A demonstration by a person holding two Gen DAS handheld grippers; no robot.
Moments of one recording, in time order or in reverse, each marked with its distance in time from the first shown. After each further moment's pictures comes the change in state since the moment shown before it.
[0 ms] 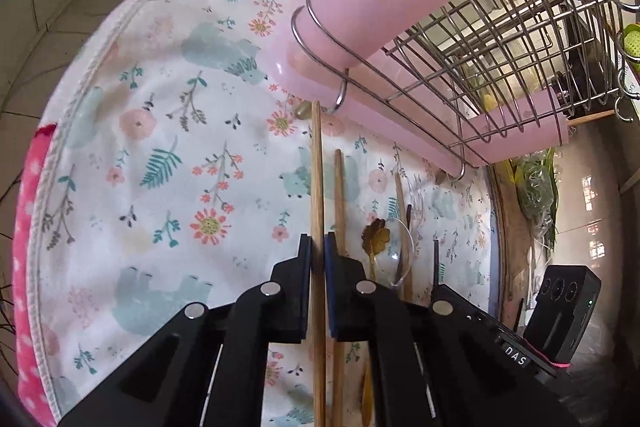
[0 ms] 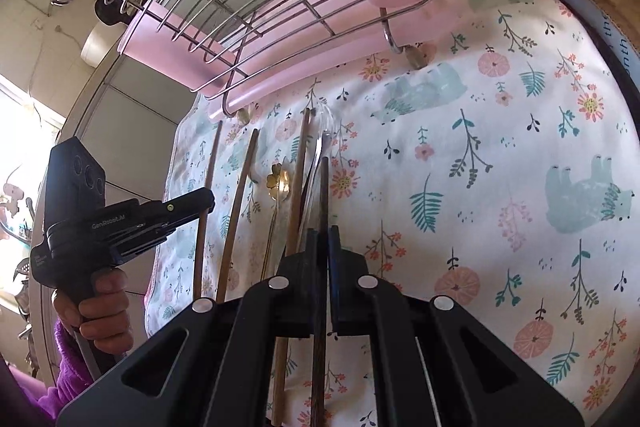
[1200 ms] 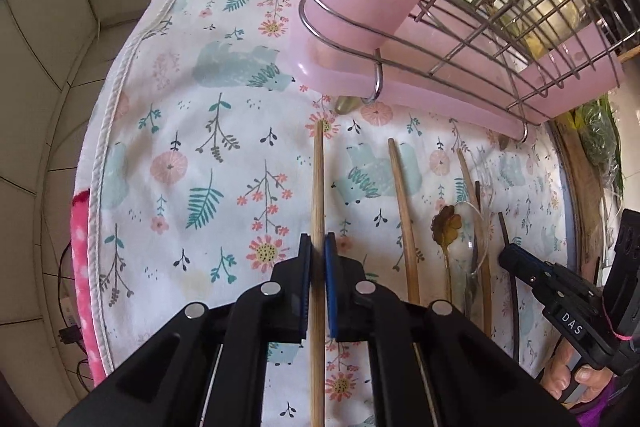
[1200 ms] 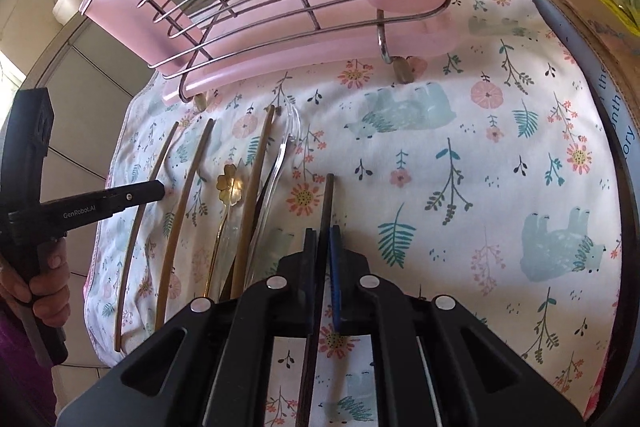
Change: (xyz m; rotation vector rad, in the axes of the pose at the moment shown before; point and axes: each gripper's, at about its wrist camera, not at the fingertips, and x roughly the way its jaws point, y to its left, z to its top) left arm 0.015 -0.010 0.011 0.175 0.069 0.229; right arm 0.017 0.011 0.010 -0.112 0.008 -0.193
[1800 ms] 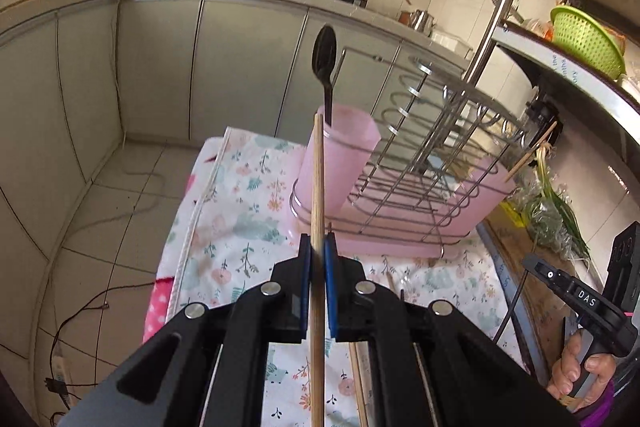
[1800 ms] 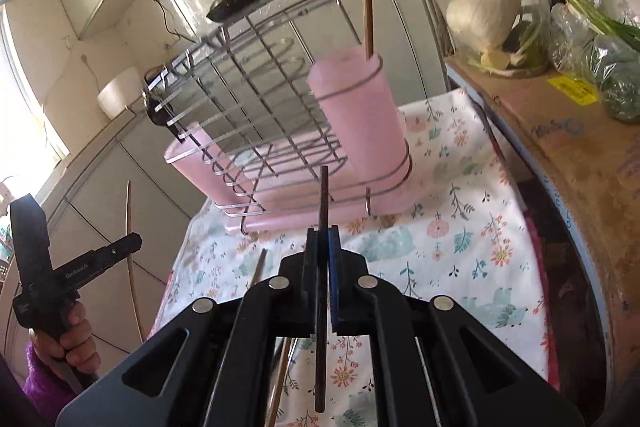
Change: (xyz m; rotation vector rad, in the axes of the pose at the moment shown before) left arm -0.149 -0.013 -0.025 0.021 -0.568 -0.018; right arm -0.130 -0.020 0.014 0.017 -0.465 0.108
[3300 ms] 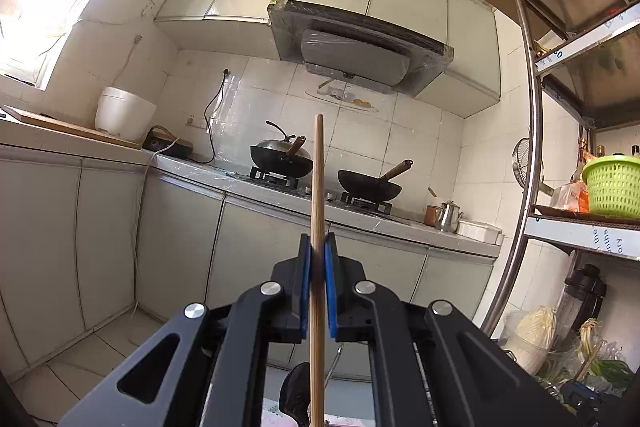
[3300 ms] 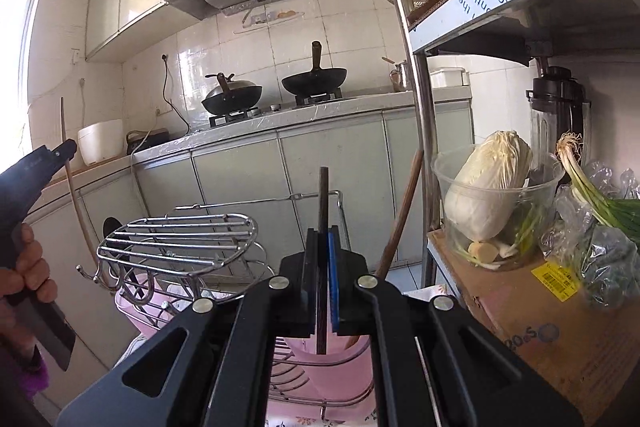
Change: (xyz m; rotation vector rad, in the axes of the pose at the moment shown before) left arm 0.026 -0.050 0.141 -0.013 -0.734 0.154; right arm 0.032 0.026 0.093 -0.228 -0.377 -0.149
